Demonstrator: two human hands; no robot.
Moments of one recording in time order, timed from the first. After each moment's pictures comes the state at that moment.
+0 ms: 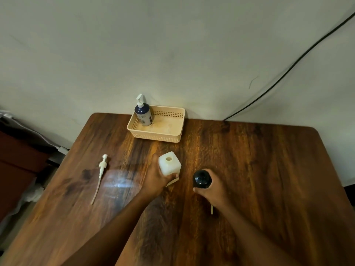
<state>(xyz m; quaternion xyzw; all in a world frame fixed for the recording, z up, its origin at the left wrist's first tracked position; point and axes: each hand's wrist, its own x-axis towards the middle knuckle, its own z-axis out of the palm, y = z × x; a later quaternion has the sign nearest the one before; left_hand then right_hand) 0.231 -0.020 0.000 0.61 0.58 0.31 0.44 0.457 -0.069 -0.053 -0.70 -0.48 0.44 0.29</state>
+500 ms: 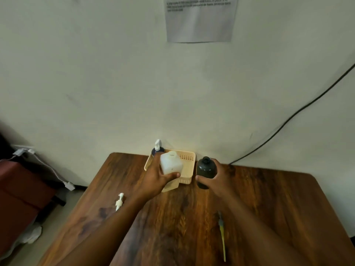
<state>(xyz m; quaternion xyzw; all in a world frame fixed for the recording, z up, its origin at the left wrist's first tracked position) 0.184 0.047 0.161 0.67 0.50 0.38 0.39 0.427 0.027 0.124 -0.64 -0.52 0.37 0.43</state>
